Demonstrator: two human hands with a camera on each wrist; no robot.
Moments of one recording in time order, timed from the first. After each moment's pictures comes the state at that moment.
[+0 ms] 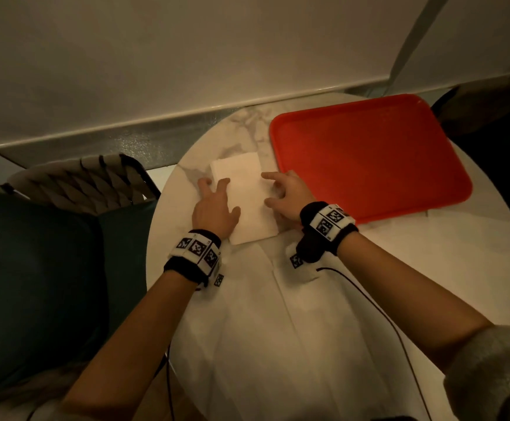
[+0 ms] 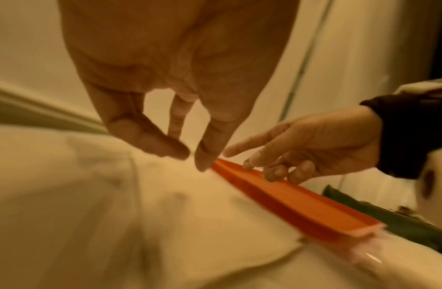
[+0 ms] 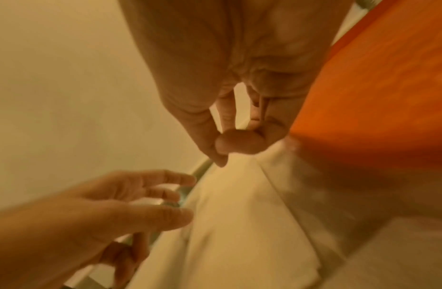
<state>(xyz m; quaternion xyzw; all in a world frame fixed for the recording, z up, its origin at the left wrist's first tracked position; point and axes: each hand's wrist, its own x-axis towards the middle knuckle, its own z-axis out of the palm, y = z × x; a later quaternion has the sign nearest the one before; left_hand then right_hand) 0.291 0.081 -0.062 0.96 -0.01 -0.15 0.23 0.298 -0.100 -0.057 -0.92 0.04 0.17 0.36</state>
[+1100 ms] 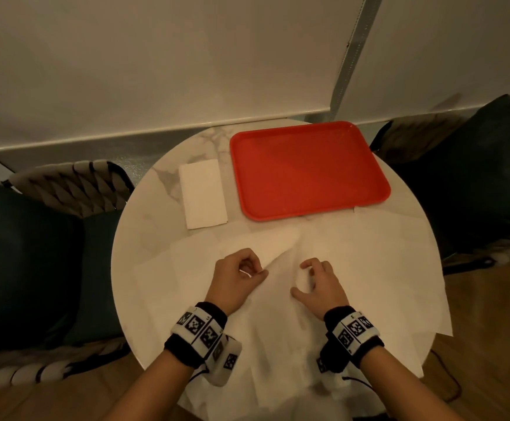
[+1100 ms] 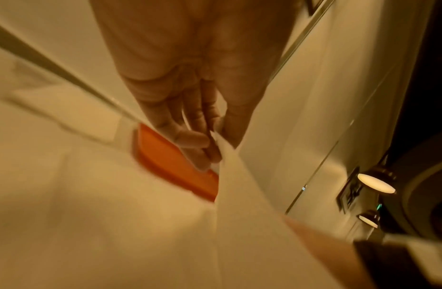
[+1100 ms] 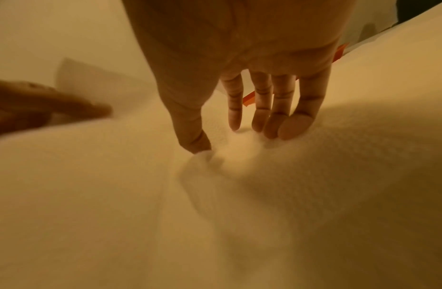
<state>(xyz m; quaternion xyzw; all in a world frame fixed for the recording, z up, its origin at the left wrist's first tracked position) 0.082 -0.026 -0.026 0.82 -0.04 -0.14 0.55 0.044 -0.232 -0.081 -0.92 0.15 0.15 0.33</state>
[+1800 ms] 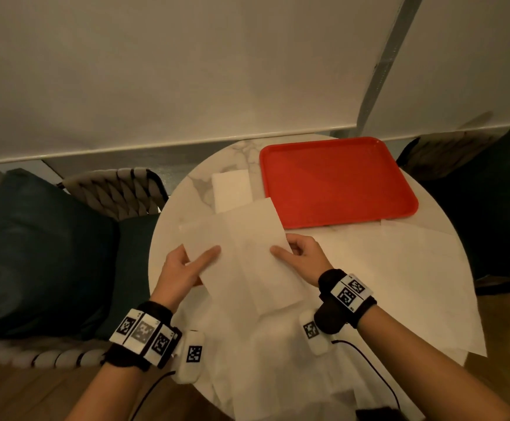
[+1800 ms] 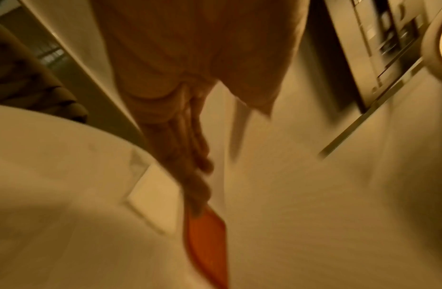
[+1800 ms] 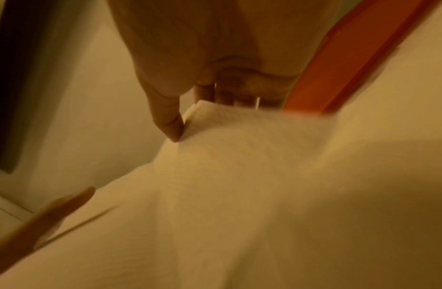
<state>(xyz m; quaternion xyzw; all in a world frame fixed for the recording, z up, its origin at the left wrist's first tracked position) 0.083 0.094 0.022 0.72 0.15 -0.13 0.66 0.104 -0.157 -0.012 -0.76 0.03 0.14 0.63</state>
